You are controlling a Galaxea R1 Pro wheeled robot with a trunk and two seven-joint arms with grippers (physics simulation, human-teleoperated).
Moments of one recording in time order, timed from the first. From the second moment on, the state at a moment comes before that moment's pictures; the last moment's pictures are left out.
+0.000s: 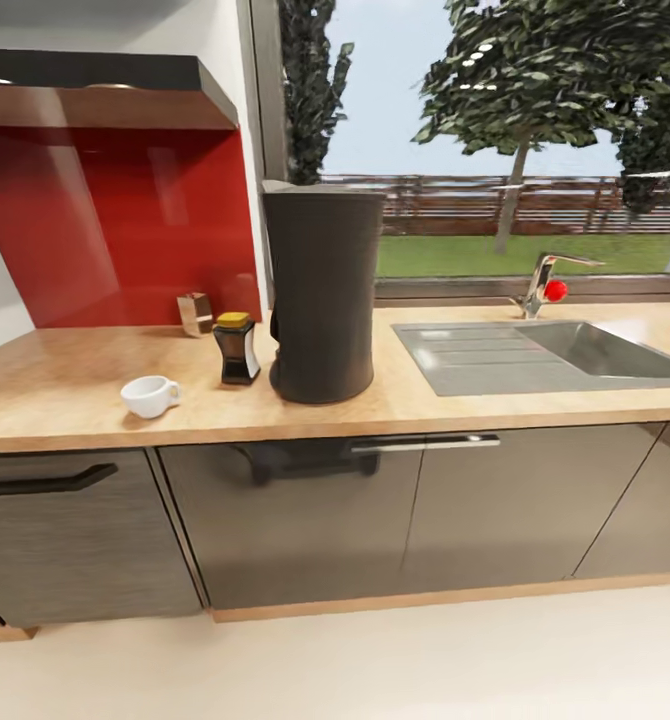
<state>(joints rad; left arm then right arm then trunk) -0.33 0.24 -0.33 -0.03 0.51 -0.21 -0.94 -0.04 -0.13 0.21 -0.14 0.00 -0.16 0.00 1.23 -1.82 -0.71</state>
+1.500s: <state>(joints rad) -0.33 0.24 -0.33 -0.03 0.51 -0.21 -0.89 -0.04 -0.13 0.21 -0.14 0.00 -0.16 0.00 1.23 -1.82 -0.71</state>
